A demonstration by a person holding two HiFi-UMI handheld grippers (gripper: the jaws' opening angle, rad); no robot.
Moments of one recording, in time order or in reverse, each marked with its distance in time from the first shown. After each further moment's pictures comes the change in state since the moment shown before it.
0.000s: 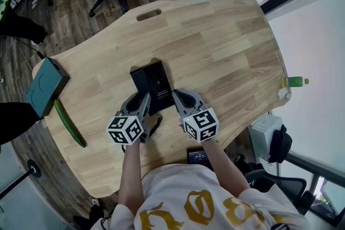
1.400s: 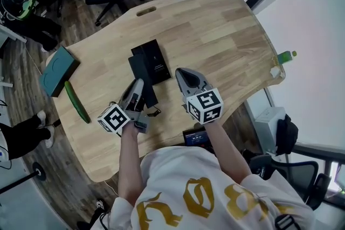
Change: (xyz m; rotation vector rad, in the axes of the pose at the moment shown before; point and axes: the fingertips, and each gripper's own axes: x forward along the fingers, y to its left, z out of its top) left arm -0.101 -0.075 0.034 -0.317 -0.267 -0.273; right arm -0.098 0.037 0.053 -0.103 -0.217 -0.067
